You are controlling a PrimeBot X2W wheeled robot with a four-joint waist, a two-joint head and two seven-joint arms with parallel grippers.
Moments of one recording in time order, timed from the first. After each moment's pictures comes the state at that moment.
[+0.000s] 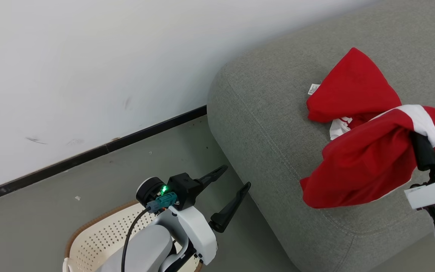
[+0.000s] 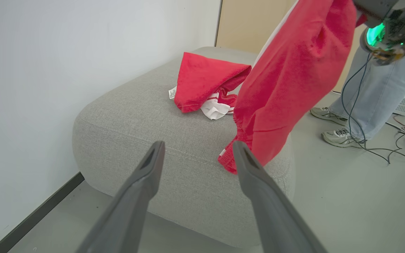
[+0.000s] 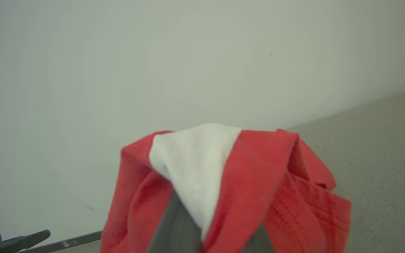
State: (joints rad) left arm -0.55 0.10 -0.87 0.38 -0.62 -0.11 -0.19; right arm -0.21 -0.37 0.10 0.03 0.61 0.12 -0.26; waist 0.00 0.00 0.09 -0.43
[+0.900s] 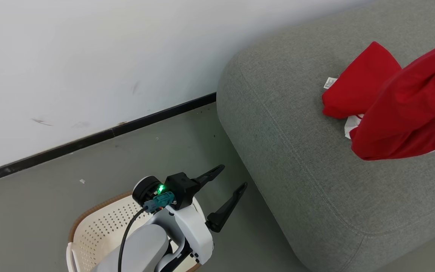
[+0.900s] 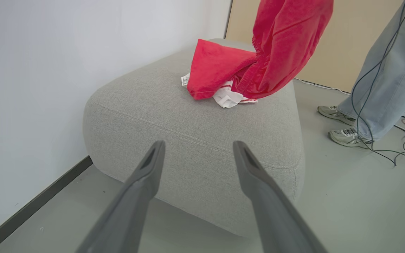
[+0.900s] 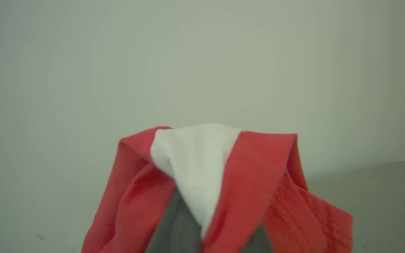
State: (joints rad) left arm -0.55 0.12 -0.87 0.37 -0.62 -0.11 -0.18; right arm -0.45 -0.54 0.07 0.08 0.63 0.12 -0.26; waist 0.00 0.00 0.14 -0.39
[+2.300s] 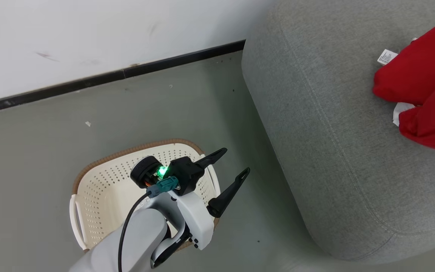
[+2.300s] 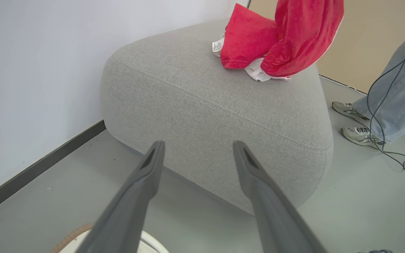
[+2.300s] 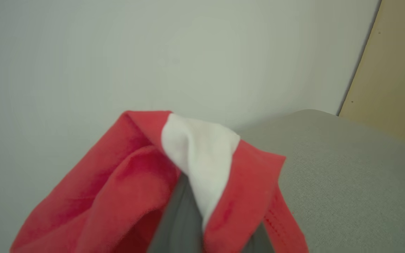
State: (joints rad) left arm -0.61 0.16 -0.88 0.28 -0.59 -0.08 -0.11; right arm -0.79 -0.63 -0.05 0.70 0.51 0.12 -0.26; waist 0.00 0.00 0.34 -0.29
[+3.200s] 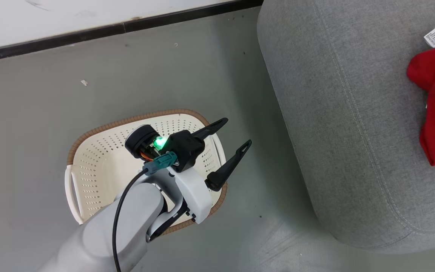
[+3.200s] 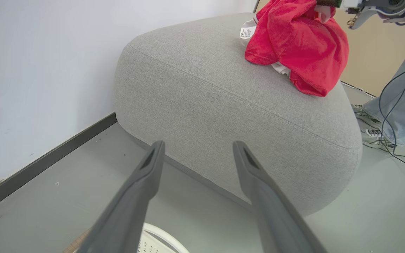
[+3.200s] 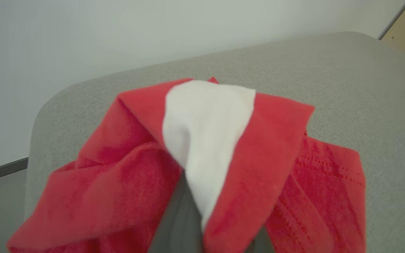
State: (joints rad) left arm -0.71 0.18 -0.87 0.24 -0.56 -0.09 -0.08; right arm -0.85 -0.51 0.05 0.91 0.44 0.12 -0.22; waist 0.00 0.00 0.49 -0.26
